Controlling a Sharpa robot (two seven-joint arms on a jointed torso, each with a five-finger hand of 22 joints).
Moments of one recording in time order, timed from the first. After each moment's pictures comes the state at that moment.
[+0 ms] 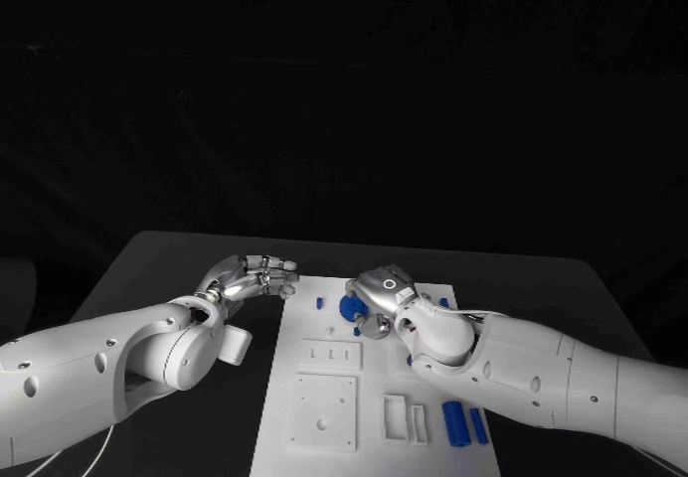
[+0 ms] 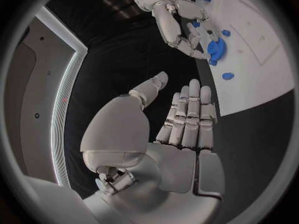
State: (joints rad) left arm 1.34 -0.85 -0.16 1.51 -0.13 -0.39 0.31; left_hand 1.18 -0.12 0.52 -0.27 0.10 0.75 0.20 0.35 0.39 1.08 0.16 0.07 0.07 0.99 0.10 0.37 0.58 0.05 0.76 0.00 0.43 1.31; right arm 1.19 -0.51 -0.05 1.27 -2.08 -0.42 -0.36; right_hand 1.12 -0.28 0.84 -0.09 0.10 0.92 0.09 0.36 0.37 1.21 -0.01 1.23 1.23 1.30 -0.11 1.32 0.91 0.20 1.30 -0.07 1.04 1.31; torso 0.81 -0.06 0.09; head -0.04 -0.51
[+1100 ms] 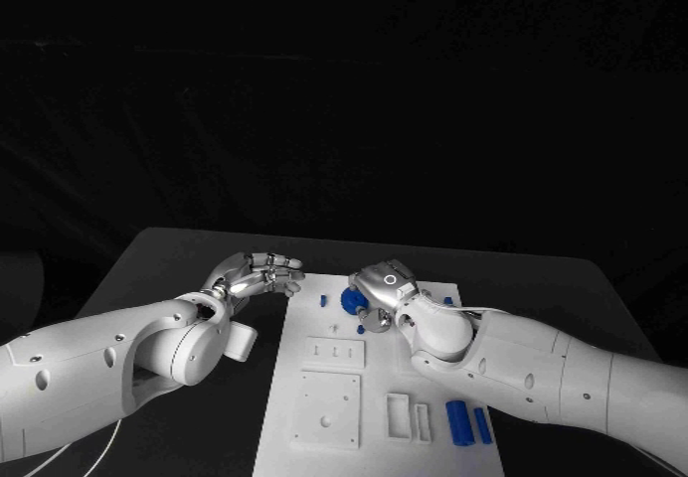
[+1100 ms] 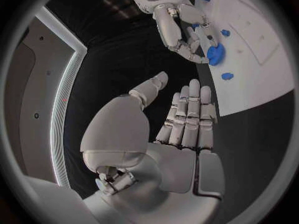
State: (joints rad) left arm 1.34 -0.84 -0.16 1.50 -0.13 -0.39 0.31; left_hand 1.18 -0.12 0.52 -0.27 0.10 0.75 0.20 0.35 0.39 1.08 0.16 0.07 0.07 0.99 0.10 0.37 0.58 0.04 0.76 0.00 0.43 1.31; right arm 1.19 -0.48 -0.05 1.21 -2.12 -0.44 -0.36; right_hand 1.11 -0.29 0.84 -0.09 0.09 0.92 0.09 0.36 0.39 1.21 -0.01 1.22 1.22 1.30 -0.11 1.31 0.91 0.20 1.30 -0.06 1.04 1.31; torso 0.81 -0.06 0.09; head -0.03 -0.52
